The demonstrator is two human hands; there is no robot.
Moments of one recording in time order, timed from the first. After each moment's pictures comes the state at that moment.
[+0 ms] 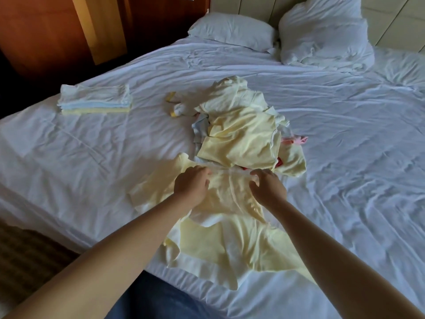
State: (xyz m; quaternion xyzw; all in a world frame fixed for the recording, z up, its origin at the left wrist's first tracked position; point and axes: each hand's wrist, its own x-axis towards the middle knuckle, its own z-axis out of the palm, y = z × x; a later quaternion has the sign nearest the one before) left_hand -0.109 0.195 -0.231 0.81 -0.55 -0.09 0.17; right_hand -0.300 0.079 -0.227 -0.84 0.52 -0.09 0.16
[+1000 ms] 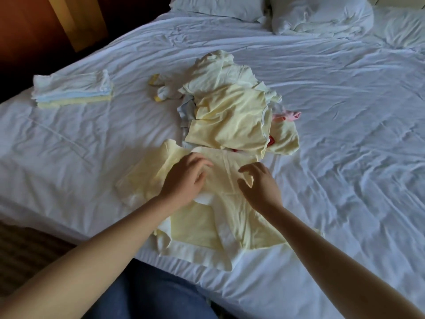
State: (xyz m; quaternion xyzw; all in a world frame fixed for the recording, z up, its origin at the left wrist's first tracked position) left_hand -0.122 0.211 -0.239 0.70 -0.64 -0.04 0.32; right_hand -0.328 0.121 -0.241 -0.83 0.45 -0.23 0.22
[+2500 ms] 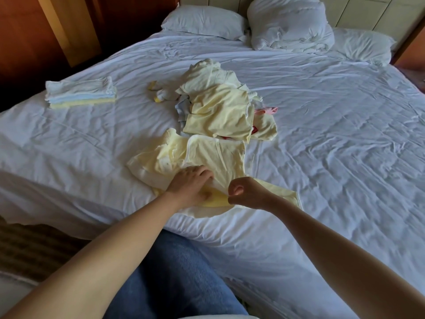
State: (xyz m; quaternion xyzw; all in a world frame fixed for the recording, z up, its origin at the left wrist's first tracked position) left_hand -0.166 0.287 -0.239 0.65 -0.75 -0.01 0.08; right_hand -0.368 0.218 -0.205 -0.83 0.39 -0.05 0.38
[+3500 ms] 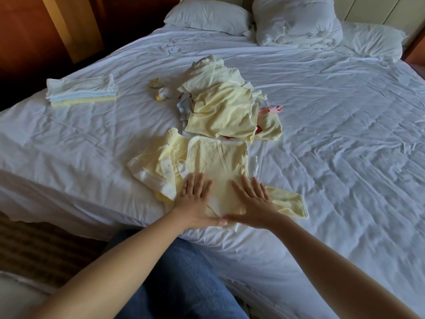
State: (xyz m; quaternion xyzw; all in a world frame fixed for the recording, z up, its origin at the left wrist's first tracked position) left_hand -0.189 0.301 -0.273 0.73 -0.66 -0.15 -0.09; right_hand -0.389 0.215 -0.261 -0.90 0.40 0.11 0.14
